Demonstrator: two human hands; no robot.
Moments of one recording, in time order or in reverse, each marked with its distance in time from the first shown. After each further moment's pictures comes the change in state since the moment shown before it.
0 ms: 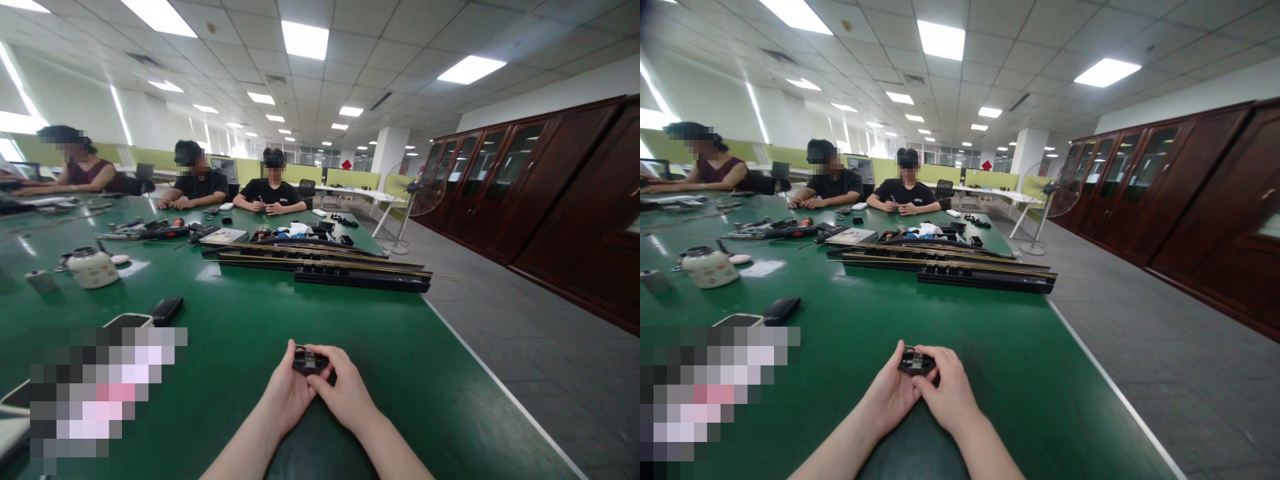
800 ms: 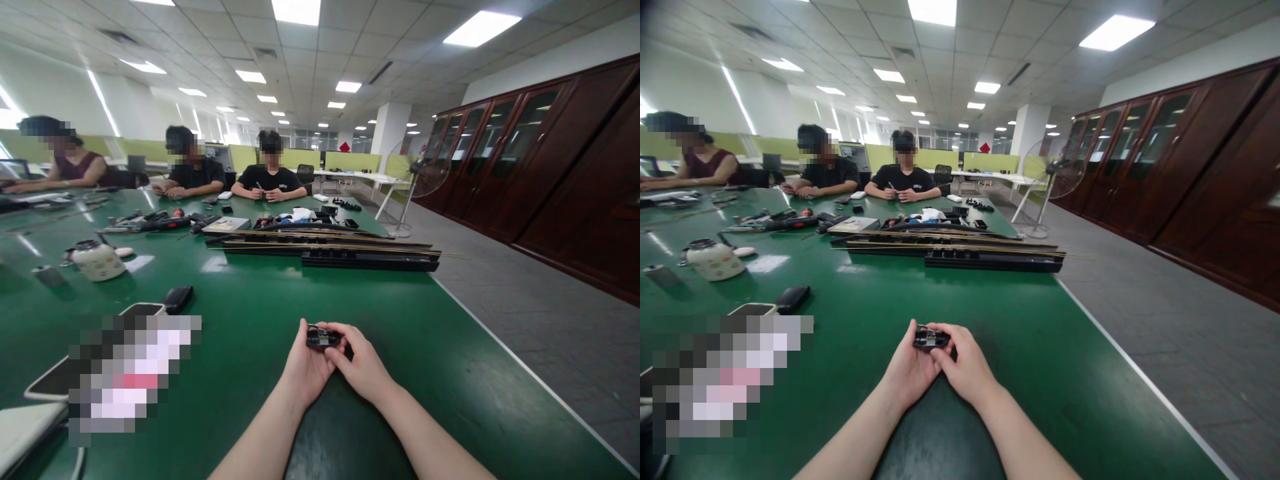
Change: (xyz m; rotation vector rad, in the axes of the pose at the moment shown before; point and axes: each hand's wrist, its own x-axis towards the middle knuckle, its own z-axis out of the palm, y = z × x) left_hand 0.003 0.003 -0.007 -0.068 -0.088 -0.036; right_hand 0.002 0.004 0.007 0.023 0.009 -0.028
